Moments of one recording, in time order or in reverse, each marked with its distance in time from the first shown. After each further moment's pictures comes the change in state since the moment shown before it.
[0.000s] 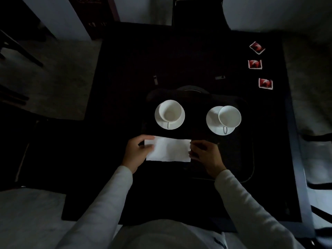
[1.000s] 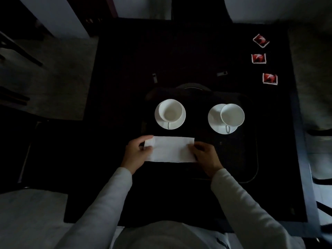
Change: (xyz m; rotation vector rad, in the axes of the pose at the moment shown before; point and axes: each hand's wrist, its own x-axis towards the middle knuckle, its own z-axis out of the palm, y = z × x) left_hand 0.008 -0.009 -0.004 0.065 -0.042 -0.034; right_hand 0.015 0.020 0.009 -0.073 -0.022 0.013
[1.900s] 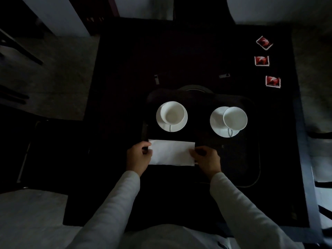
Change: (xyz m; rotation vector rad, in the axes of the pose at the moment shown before) left_hand 0.008 -0.013 0.014 0.308 0.200 -0.002; right_hand 0.013 0.014 -0.007 -0.377 0.176 0.022
